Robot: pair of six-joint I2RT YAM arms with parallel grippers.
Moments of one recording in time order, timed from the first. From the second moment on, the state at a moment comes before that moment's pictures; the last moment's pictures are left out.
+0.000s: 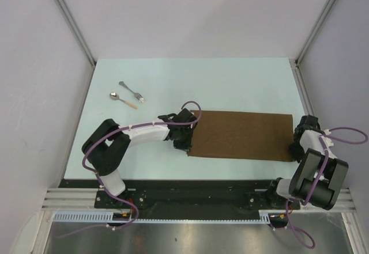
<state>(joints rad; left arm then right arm) -0.82 1.73 1.02 -0.47 0.06 -0.66 -0.44 1.30 0.64 -0.67 0.37 0.80</state>
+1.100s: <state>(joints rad) -0.81 1.58 0.93 -0.45 0.12 -0.61 -0.38 1.16 0.74 -0.74 0.43 0.78</state>
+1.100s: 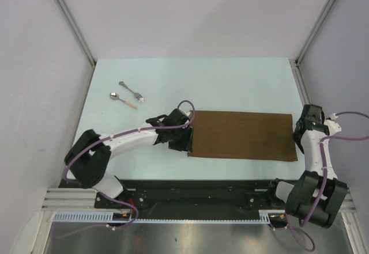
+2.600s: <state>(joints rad) -0.63 2.10 1.30 0.17 0.36 -0.84 -0.30 1.92 0.76 0.55 -0.81 0.79</state>
